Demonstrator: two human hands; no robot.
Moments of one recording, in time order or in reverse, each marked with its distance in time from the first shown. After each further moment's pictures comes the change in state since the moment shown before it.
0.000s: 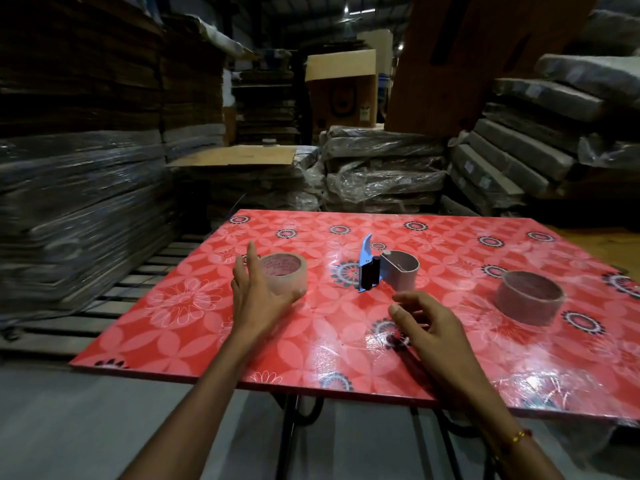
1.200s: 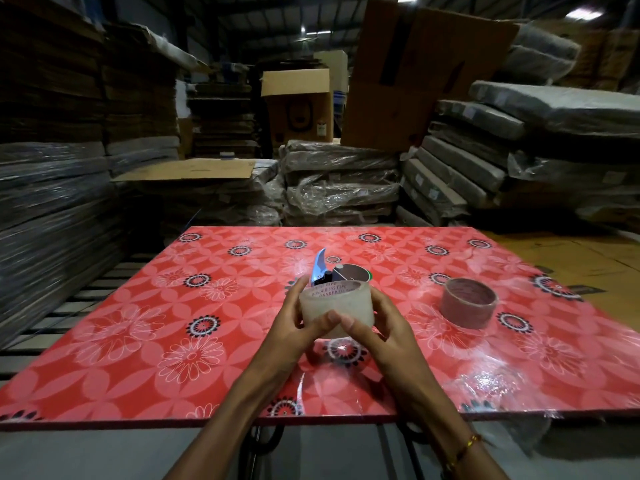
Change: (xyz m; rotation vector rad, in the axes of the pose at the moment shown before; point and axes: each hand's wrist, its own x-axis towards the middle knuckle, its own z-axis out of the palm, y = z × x) left_hand -0.062 0.071 0.055 -0.858 -0.579 0.031; right_hand -0.002 -0.009 -0.009 0.401 -0.092 -0.009
